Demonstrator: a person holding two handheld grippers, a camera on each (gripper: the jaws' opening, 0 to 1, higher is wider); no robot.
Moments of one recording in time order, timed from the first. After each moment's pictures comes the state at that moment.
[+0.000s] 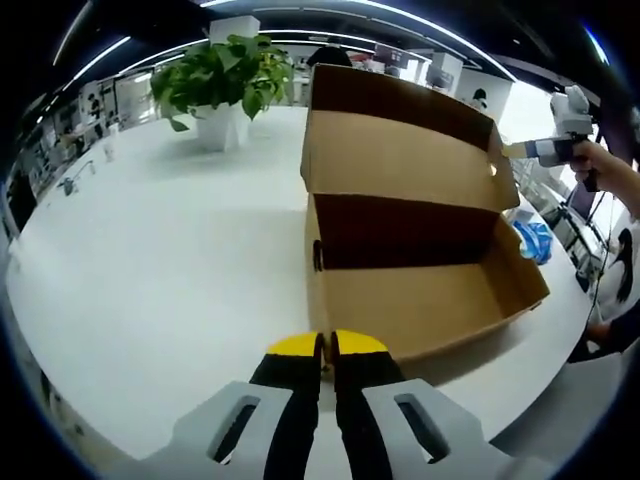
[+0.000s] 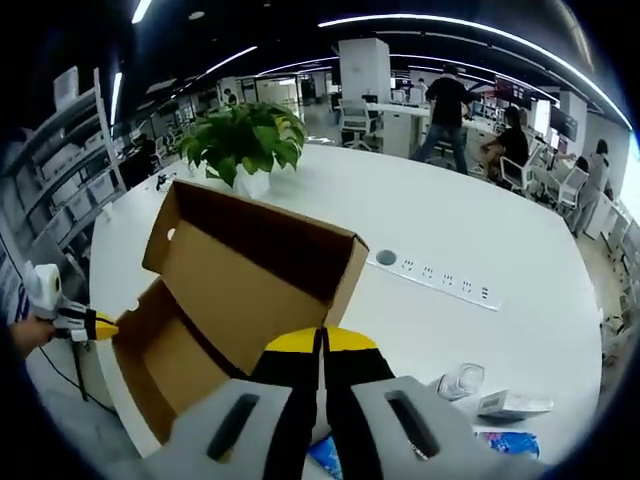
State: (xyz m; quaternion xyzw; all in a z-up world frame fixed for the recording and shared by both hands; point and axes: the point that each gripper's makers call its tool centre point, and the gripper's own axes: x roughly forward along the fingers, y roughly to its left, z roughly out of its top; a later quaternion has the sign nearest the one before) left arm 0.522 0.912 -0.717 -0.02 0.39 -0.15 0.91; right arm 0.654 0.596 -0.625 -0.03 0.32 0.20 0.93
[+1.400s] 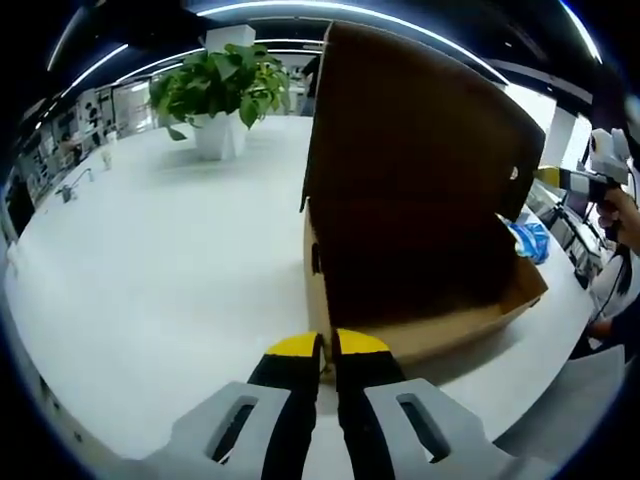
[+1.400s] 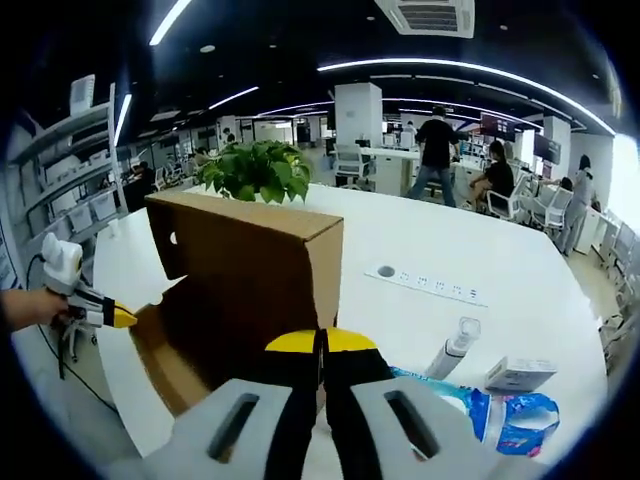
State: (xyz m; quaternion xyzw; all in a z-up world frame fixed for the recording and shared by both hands) left arm 0.520 0.911 -0.715 -0.02 0.36 -0.16 0.92; right arm 0.577 0.605 -0.614 -0.02 0.22 0.18 0.96
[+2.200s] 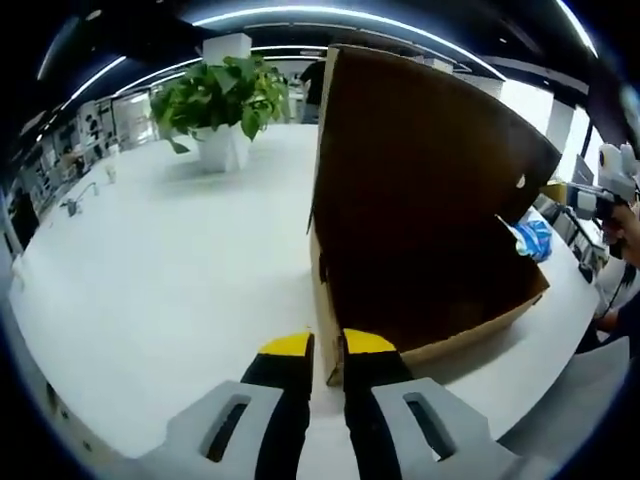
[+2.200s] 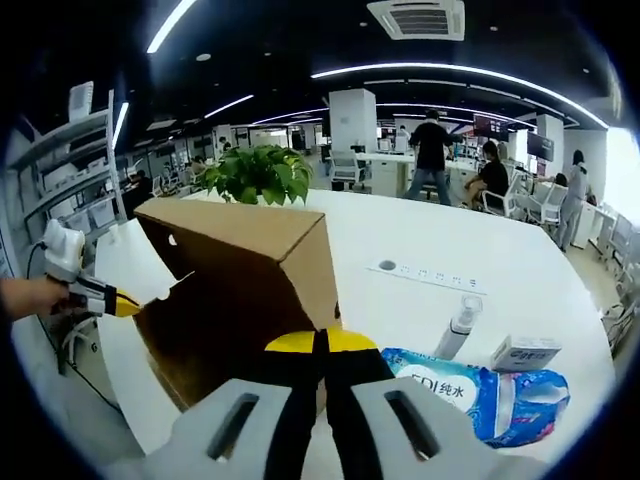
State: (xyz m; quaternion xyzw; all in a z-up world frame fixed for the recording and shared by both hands) left arm 0.523 0.920 -0.697 0.00 0.35 -0.16 0.93; right arm 0.554 0.608 -0.624 -0.01 0.21 0.17 0.96
